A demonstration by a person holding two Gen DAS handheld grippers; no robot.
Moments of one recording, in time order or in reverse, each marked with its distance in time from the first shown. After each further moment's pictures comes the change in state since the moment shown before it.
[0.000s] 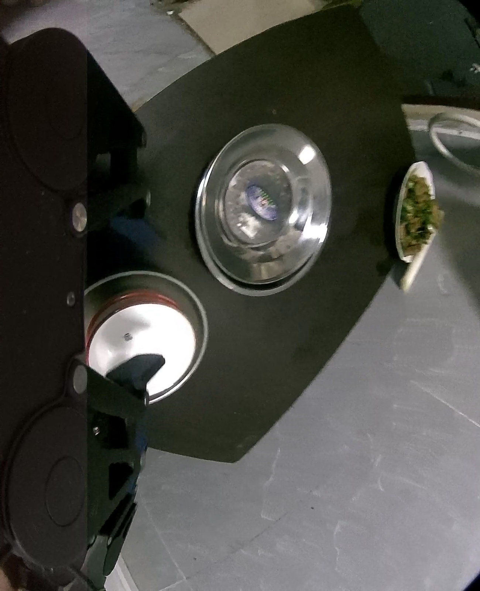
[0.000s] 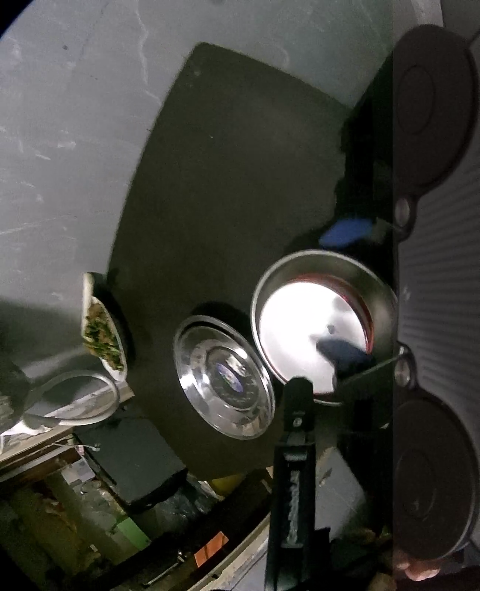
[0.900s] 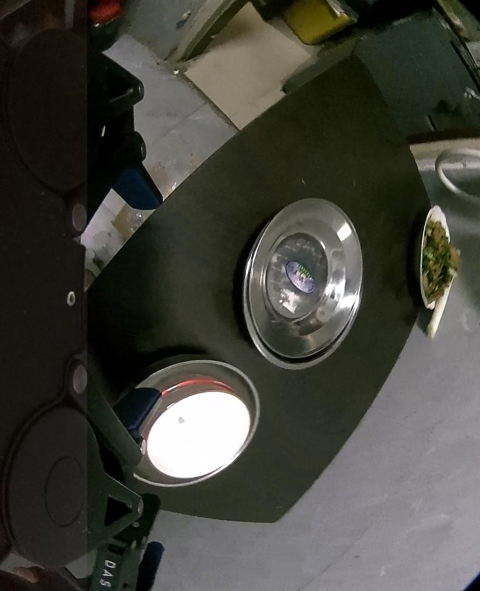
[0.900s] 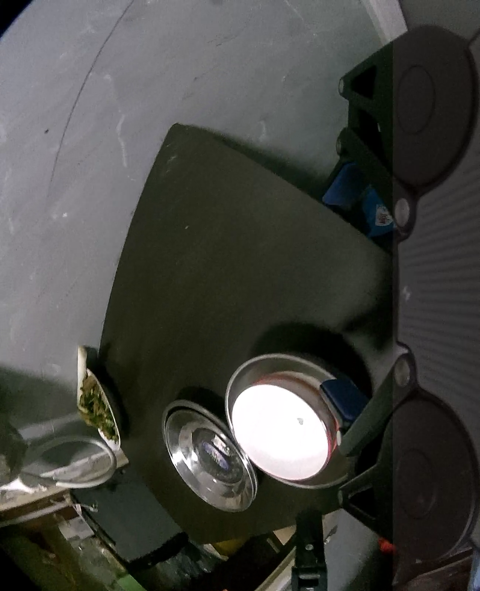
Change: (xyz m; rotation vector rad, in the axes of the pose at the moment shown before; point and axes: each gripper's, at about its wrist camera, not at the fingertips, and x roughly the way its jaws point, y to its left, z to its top) left arm -0.004 0.018 -0.020 0.070 0.095 0.206; right arm -0.001 -0.032 -0.026 0.072 0.028 -0.211
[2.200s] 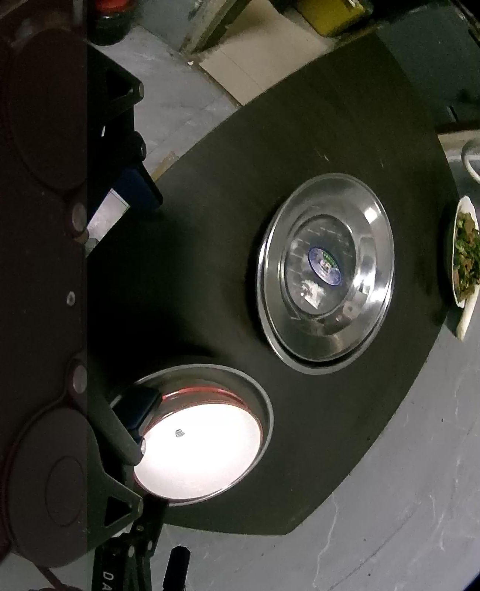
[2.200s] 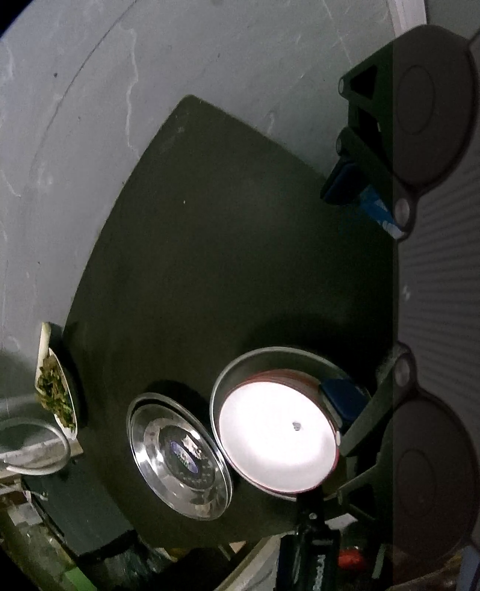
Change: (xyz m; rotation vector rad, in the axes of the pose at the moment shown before) left arm 0.038 -0.006 0.004 -0.030 0.064 -0.008; right arm 0.026 0.020 0.029 -0.165 0.115 0.000
